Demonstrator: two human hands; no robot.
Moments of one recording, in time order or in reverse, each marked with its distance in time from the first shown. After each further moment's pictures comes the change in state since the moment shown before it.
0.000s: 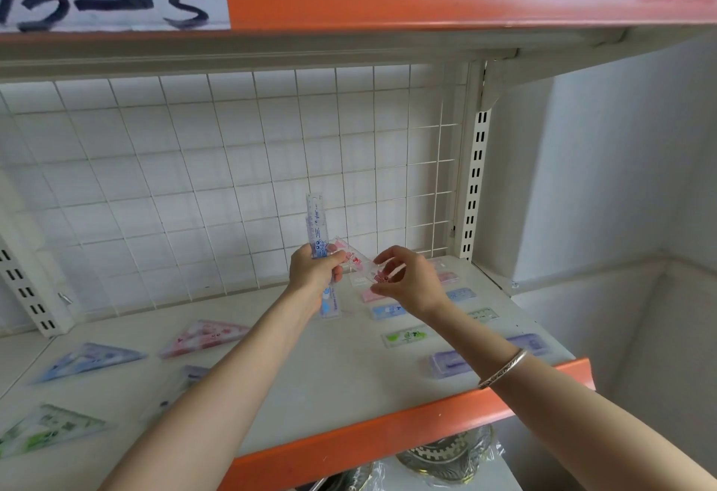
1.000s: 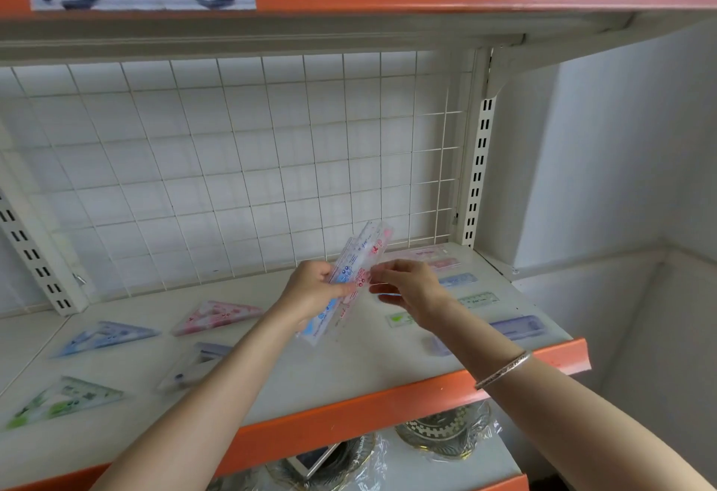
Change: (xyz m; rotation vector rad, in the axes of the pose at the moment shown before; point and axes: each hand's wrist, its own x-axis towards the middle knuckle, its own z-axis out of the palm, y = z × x) left_hand -0.035 -0.021 -0.038 0.485 -0.298 0.068; right_hand -0.026 -0.010 0.015 0.594 -0.098 0.397
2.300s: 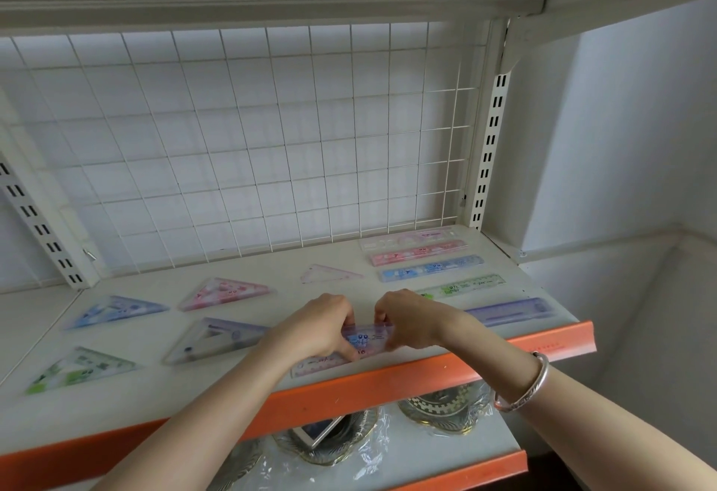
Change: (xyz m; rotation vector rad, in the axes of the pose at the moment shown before) left_hand -0.041 -0.019 0.015 0.847 -0.368 0.073; right_hand -0.035 0.020 0.003 -1.415 -0.440 -0.226
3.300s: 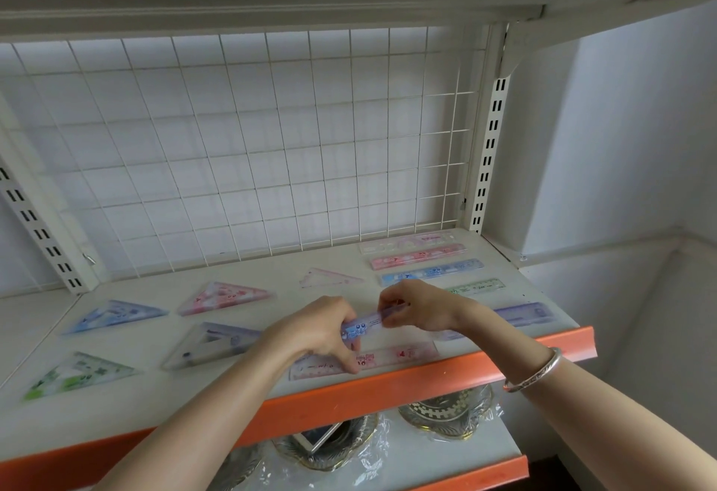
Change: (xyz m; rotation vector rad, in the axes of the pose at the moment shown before) left_hand 0.005 0.000 -0.007 -0.137 -0.113 -0.015; right_hand 0.004 0.024 -0.015 0.347 0.026 -0.087
